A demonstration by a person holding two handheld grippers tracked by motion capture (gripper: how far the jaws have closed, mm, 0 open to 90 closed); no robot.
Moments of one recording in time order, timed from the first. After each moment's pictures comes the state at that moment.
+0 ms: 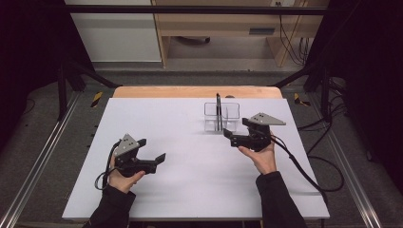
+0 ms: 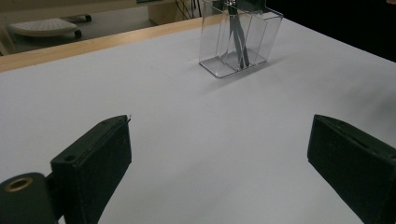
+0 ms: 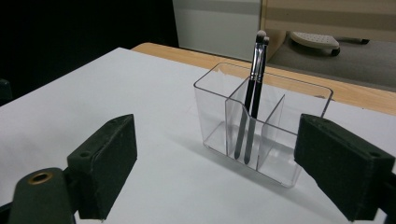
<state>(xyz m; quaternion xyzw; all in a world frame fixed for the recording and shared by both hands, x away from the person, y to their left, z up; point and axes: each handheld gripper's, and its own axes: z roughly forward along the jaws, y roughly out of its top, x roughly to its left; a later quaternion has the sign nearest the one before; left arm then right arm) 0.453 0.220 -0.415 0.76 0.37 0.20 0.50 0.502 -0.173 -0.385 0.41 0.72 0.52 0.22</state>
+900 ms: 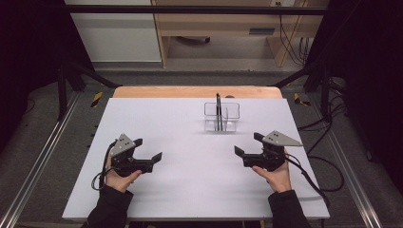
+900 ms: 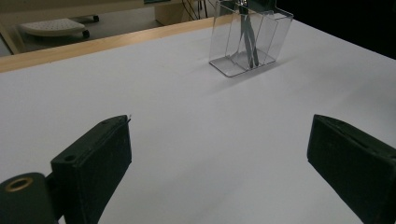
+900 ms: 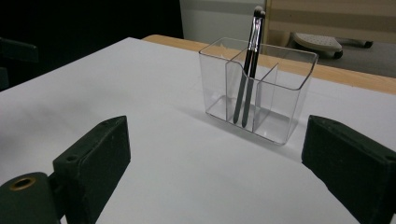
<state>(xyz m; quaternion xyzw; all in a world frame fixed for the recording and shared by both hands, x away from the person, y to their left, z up) 0.453 0.230 -0.416 0.75 0.38 0.21 0.50 0.456 -0.205 -0.405 0.39 0.72 0.53 0.22</state>
